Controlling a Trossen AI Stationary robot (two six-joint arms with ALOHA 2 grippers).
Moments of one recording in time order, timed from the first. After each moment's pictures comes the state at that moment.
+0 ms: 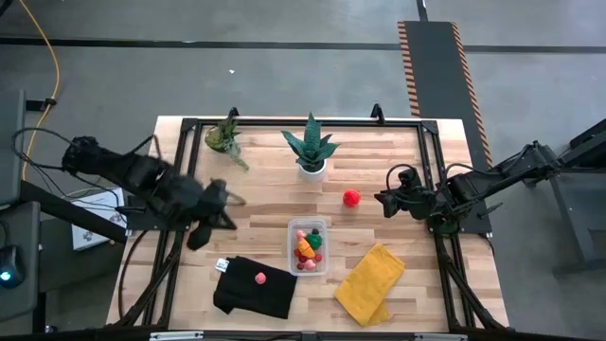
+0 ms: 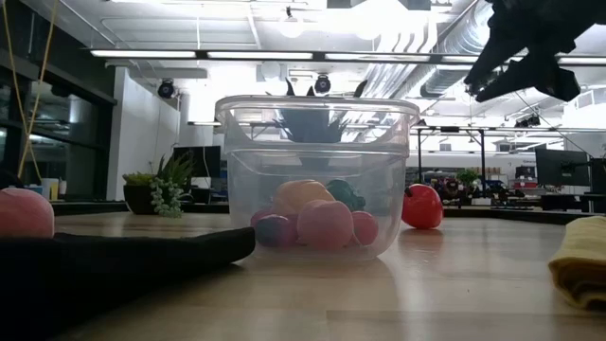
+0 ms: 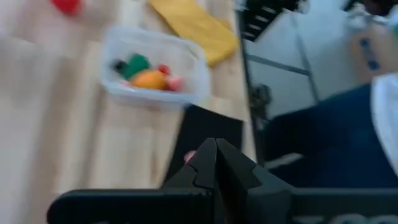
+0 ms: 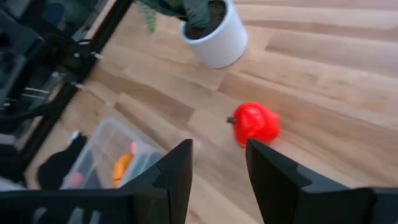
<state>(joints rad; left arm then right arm) -0.27 0.96 1.10 -0.85 0.01 -0.53 0.37 0.81 0.67 -0.67 0.61 1.29</state>
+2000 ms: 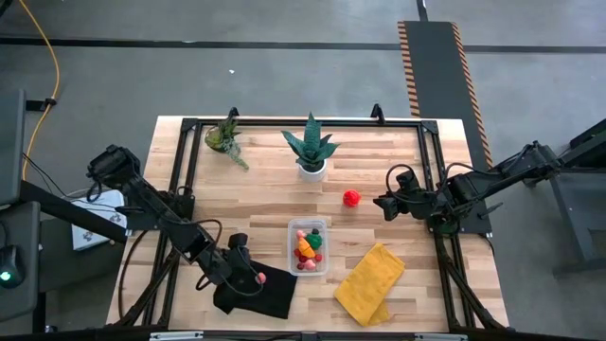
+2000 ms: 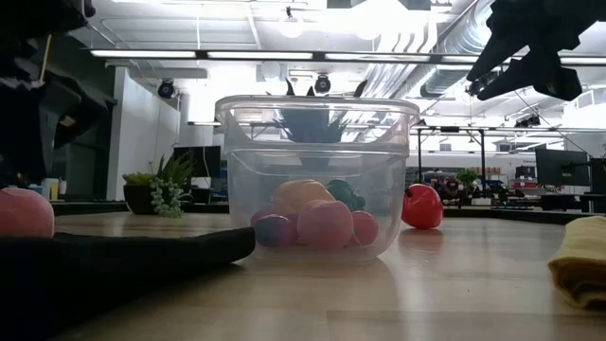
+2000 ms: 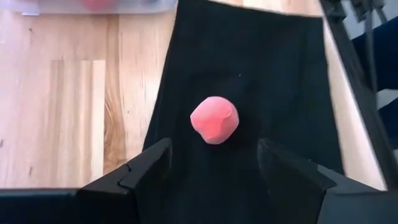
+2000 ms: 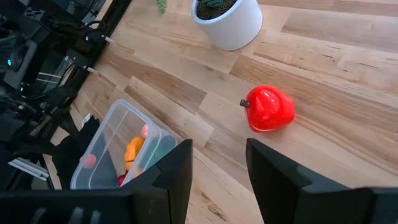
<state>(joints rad) -0.63 1.45 0.62 -0.08 -0.26 -0.59 0.37 0.81 0.67 -0.65 0.53 1.27</state>
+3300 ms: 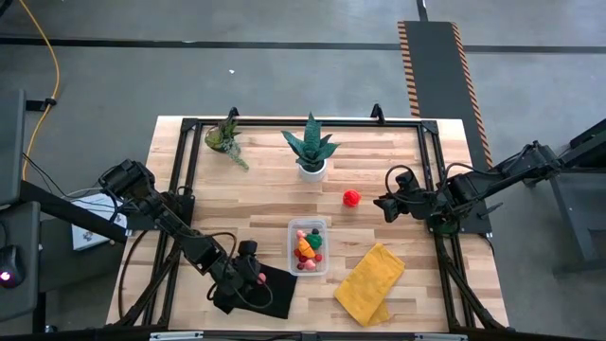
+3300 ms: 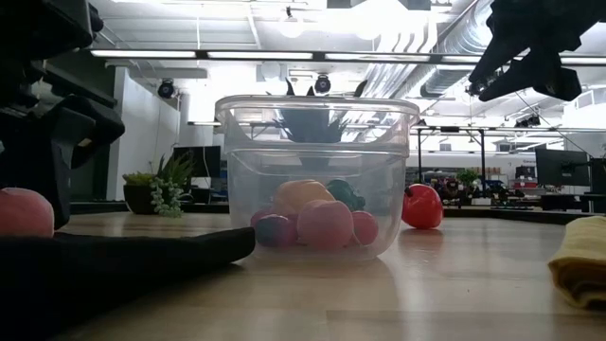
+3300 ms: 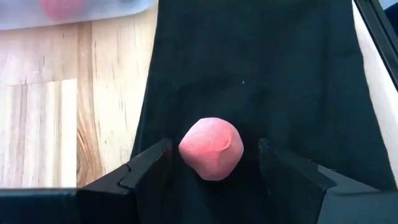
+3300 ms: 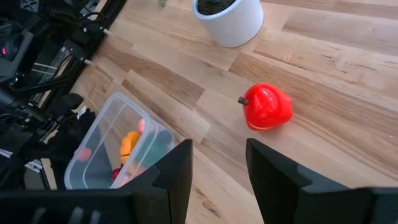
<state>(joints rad) -0.63 1.65 0.69 0.01 -0.29 -0.50 0.37 0.81 0.67 -0.66 0.52 1.24</state>
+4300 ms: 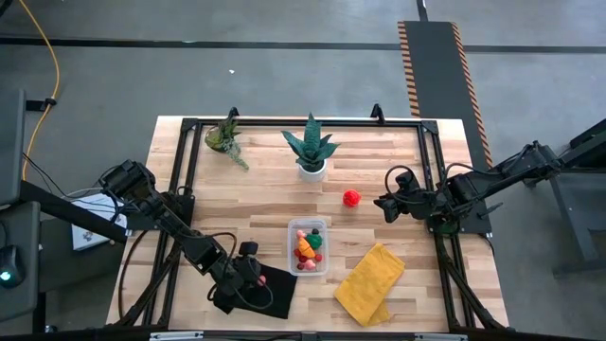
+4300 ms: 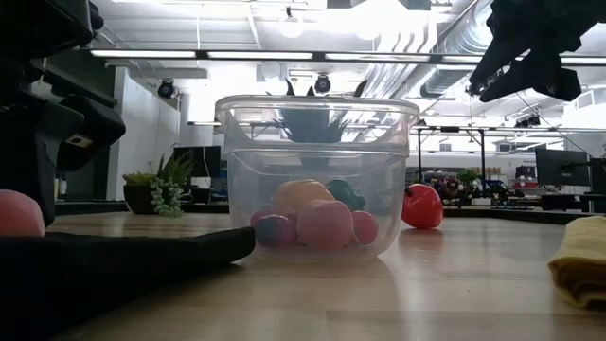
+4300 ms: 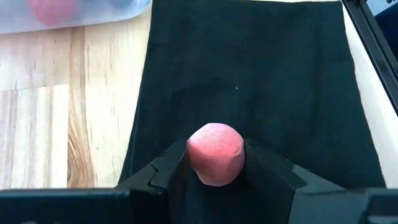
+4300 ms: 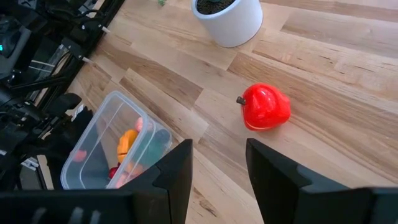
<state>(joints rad) -0.63 1.66 0.69 0.03 -0.28 -0.49 0.37 0.81 0.67 -0.66 0.52 1.23</state>
